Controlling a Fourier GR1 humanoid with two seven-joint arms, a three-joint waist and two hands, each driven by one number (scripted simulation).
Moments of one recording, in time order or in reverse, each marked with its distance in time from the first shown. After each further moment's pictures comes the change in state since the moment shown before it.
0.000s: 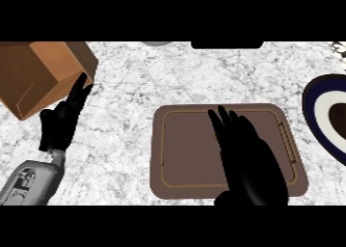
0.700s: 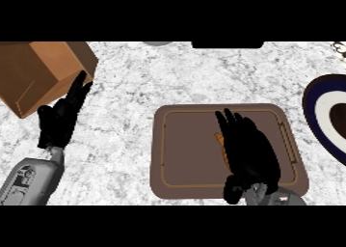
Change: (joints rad) left arm -0.014 -0.019 0.038 0.008 -0.017 -0.038 0.011; right arm 0.019 0.043 -0.111 0.149 0.011 0.134 -0.050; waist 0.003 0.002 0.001
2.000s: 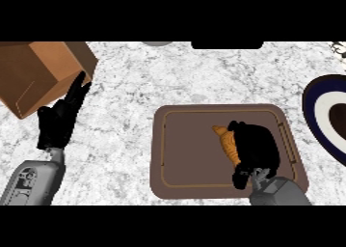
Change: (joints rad) left arm 0.016 -0.083 0.100 -0.023 -0.110 -0.081 0.016; right arm 0.055 -0.034 -0.091 0.225 0.189 -0.137 -0.224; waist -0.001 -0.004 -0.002
